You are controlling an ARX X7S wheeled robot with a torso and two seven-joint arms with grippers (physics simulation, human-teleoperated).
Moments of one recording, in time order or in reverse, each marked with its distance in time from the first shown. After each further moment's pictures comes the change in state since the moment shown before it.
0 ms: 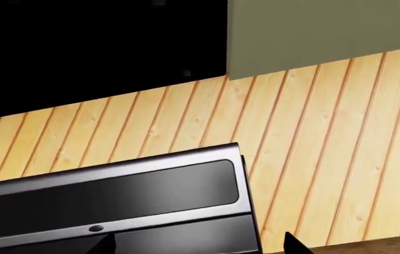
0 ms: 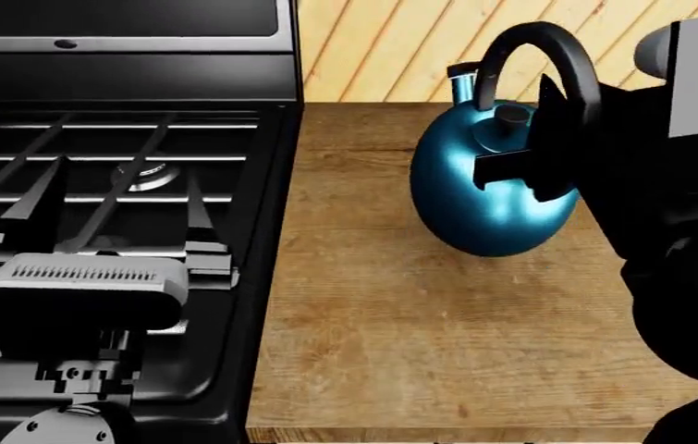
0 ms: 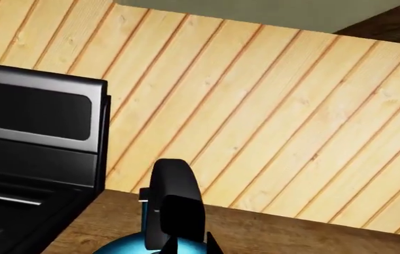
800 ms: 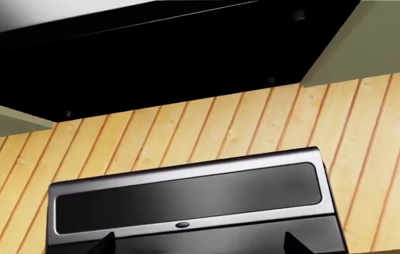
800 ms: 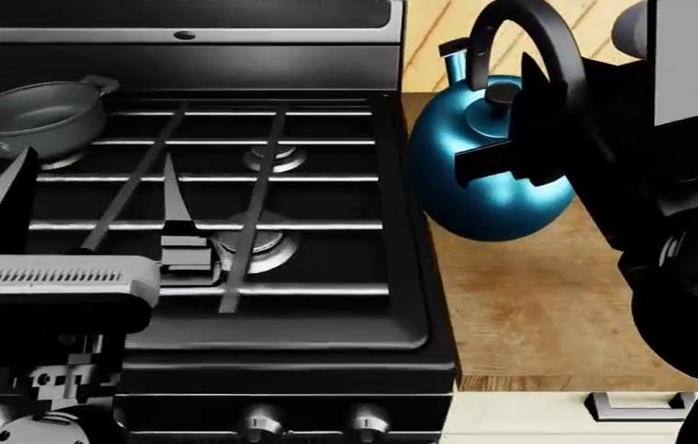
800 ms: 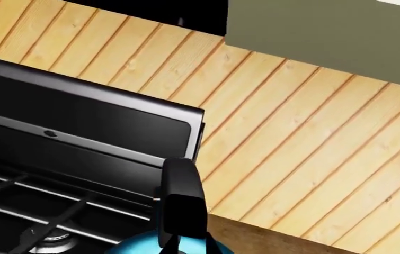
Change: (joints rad) left arm -0.003 -0.024 -0.029 0.060 -0.042 -0.028 -0.032; right arm 0.100 0.091 -0.136 0.037 0.236 -0.075 0.182
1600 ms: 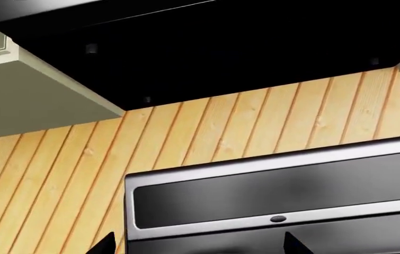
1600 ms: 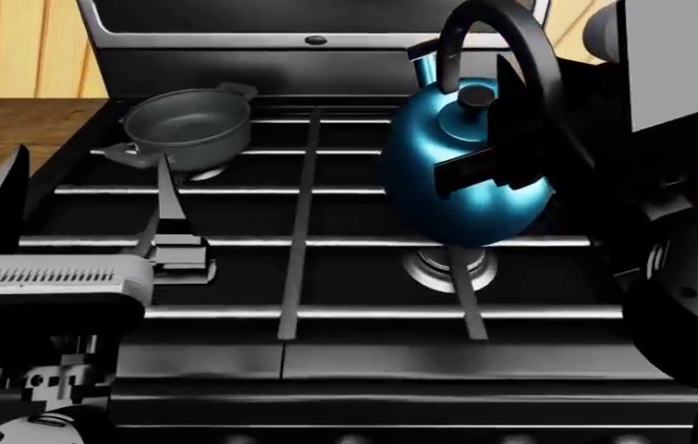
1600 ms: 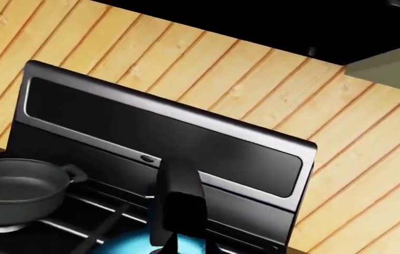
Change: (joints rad) left arm -0.003 -0.020 -0.001 0.010 -0.019 -0.005 -0.023; right arm 0.040 0.027 -0.078 0.010 0.098 -0.041 0.057
